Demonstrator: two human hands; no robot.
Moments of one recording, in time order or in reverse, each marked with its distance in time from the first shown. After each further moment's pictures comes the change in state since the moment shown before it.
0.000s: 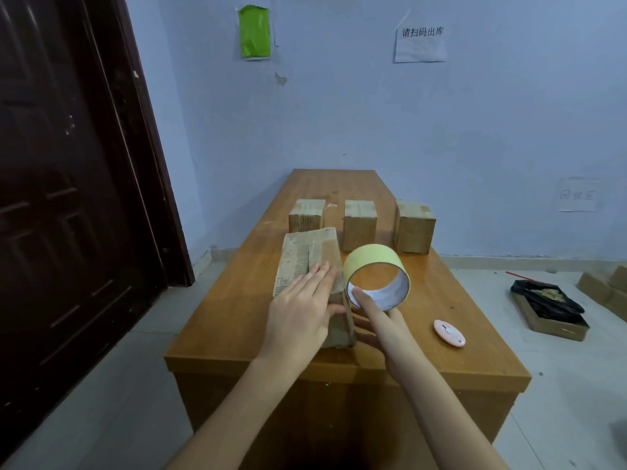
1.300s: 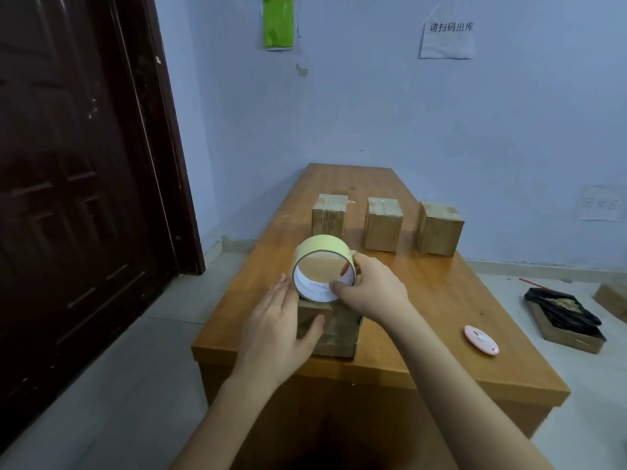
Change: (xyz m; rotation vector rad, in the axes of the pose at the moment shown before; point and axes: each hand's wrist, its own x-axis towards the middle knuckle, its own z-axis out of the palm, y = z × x) left_hand -0.044 -0.061 -0.008 -0.085 -0.074 -0.216; right_hand 0.018 -0.053 0.073 -1.135 0.004 -0.314
